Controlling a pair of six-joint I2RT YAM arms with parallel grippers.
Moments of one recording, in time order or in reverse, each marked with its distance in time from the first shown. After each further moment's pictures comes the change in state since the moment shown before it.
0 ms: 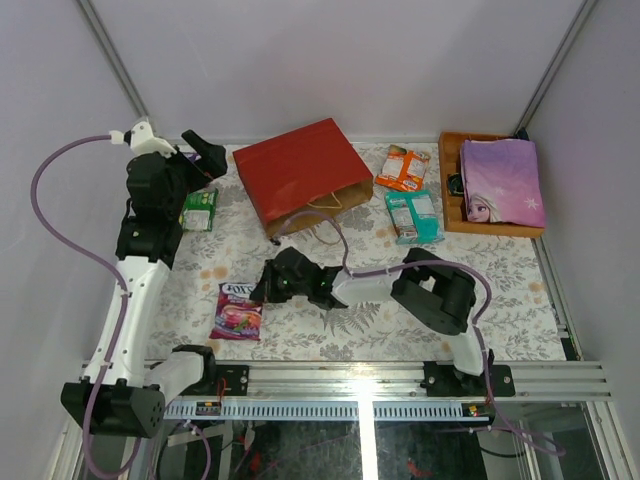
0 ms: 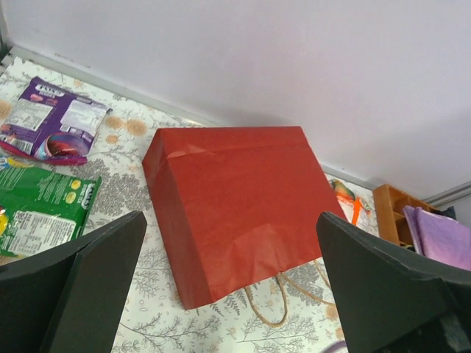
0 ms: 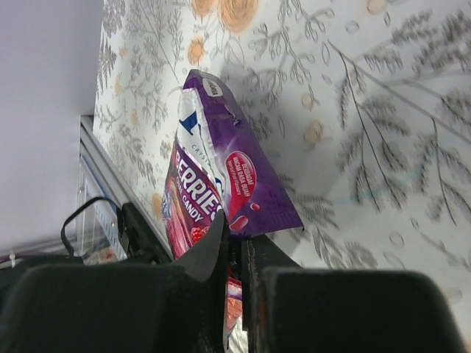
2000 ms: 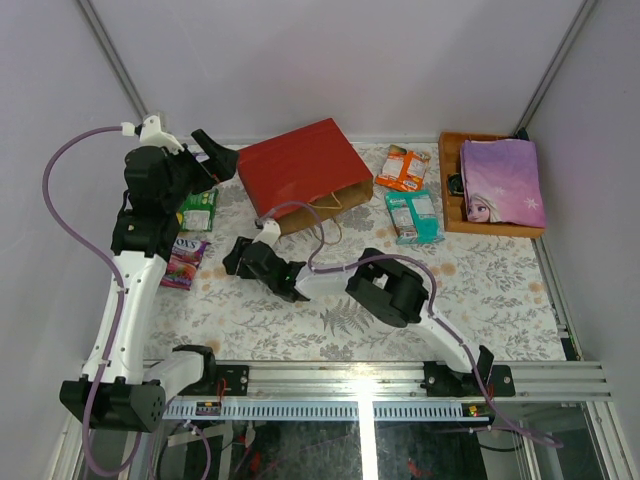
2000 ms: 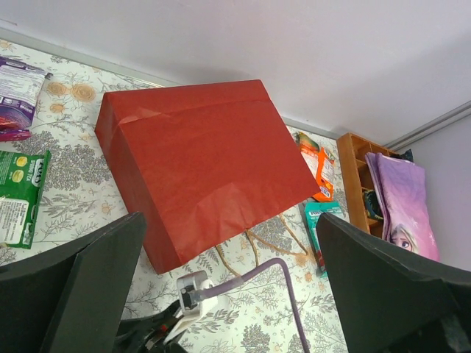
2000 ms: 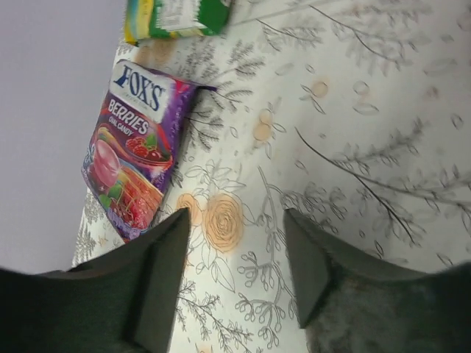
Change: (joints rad) left arm 0.000 0.021 0.113 -0.148 0.194 -0.014; right arm 0.014 0.421 0.517 0.056 0.412 -0.032
